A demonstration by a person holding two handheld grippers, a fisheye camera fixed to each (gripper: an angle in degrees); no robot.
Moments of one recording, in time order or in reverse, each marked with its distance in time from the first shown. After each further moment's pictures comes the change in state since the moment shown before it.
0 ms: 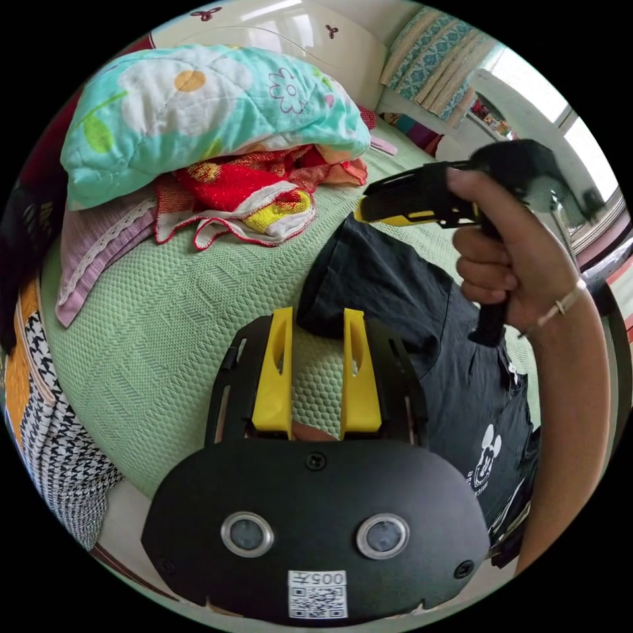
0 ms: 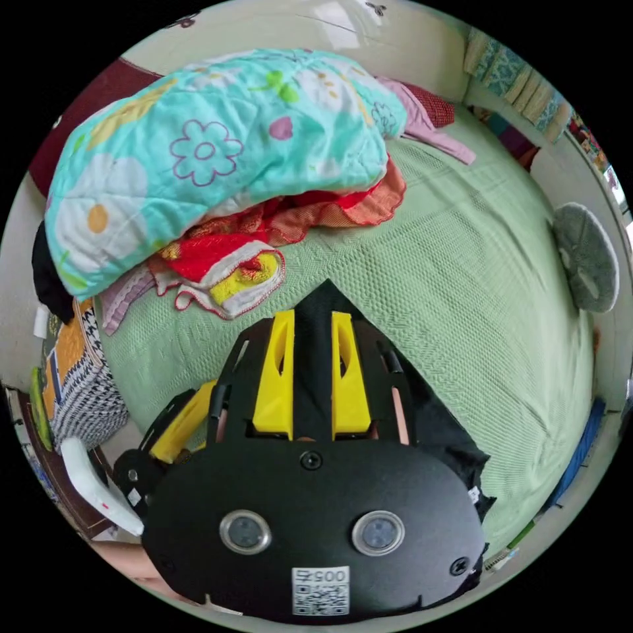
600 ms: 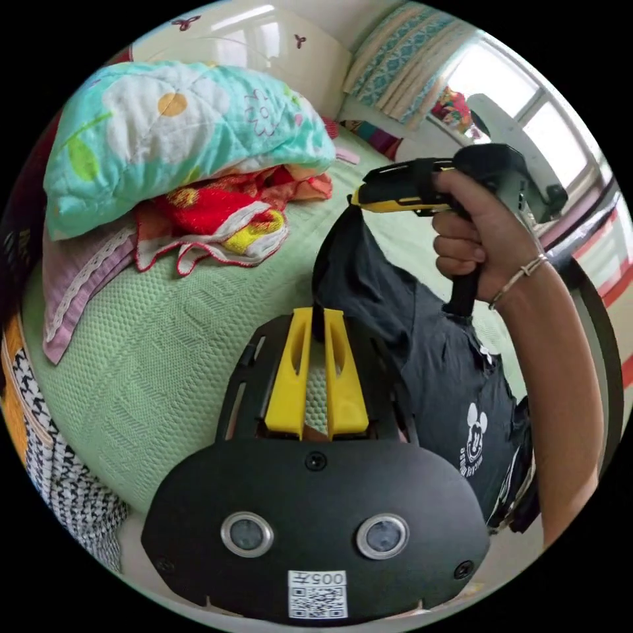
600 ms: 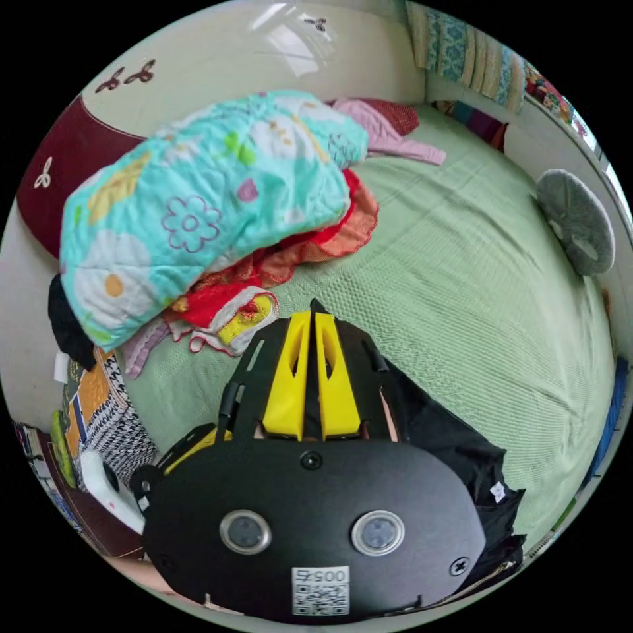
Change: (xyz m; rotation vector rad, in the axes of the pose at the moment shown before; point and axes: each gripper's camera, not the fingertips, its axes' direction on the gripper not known) left arm 0.009 -0.020 -0.001 0.101 0.193 0.168; right arm 0.063 -0.018 -0.026 0.170 -0.059 0.133
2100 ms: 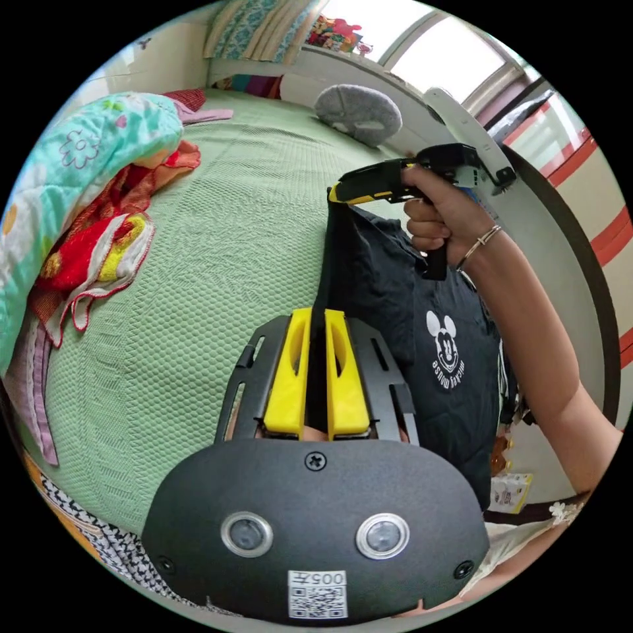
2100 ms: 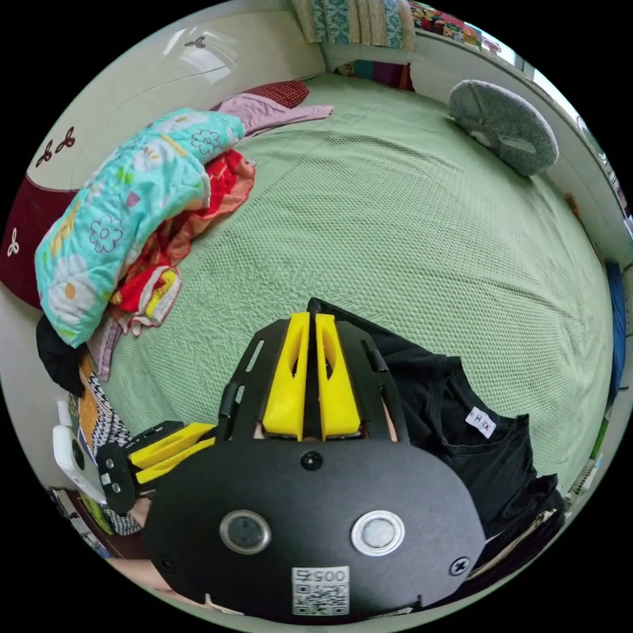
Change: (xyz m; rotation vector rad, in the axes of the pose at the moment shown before) left arm 0.090 -0.038 0.091 -0.265 0.119 0.304; right arm 0.171 0.047 0.051 -0.073 0.042 0.271
